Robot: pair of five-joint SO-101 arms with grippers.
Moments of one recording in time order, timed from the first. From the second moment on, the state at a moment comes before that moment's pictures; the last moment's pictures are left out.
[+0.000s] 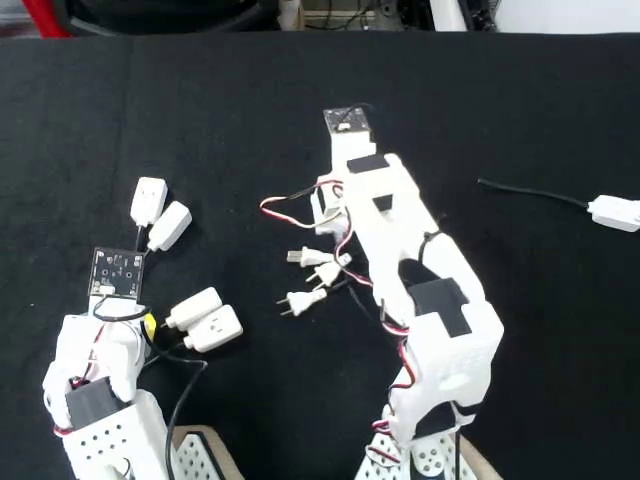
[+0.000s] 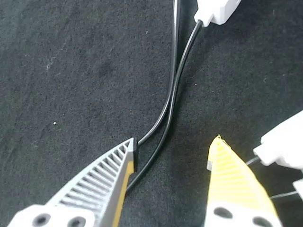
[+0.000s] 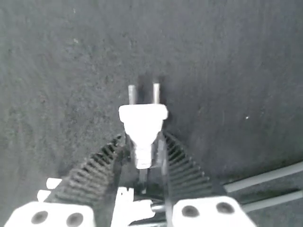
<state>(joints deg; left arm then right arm) -30.1 -103.3 96.3 64.5 -32.0 -15.1 20.0 11.4 56.7 -6.4</state>
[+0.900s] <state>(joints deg) -30.1 -103.3 96.3 64.5 -32.0 -18.6 32.4 -2.1 60.5 -1.8</state>
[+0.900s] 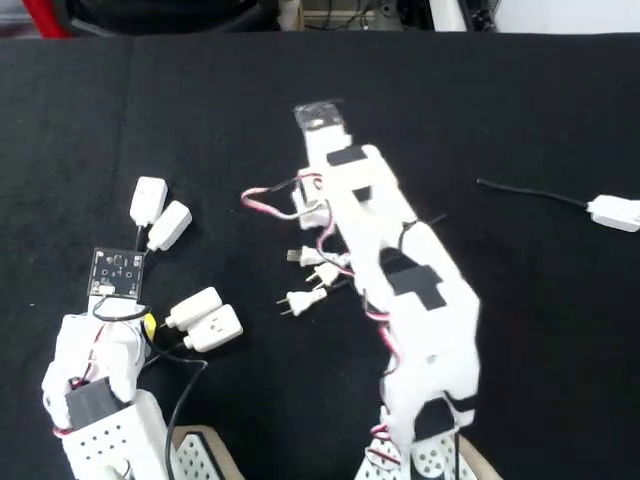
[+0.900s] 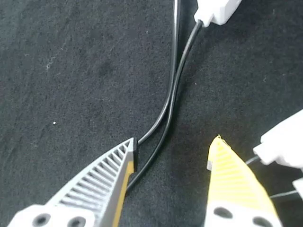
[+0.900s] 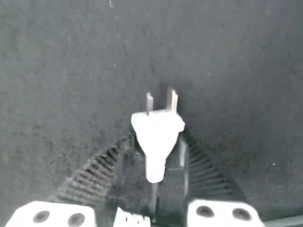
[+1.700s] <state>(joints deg) -30.1 -103.3 96.3 64.5 -32.0 -15.8 28.5 0.7 60.9 0.0</state>
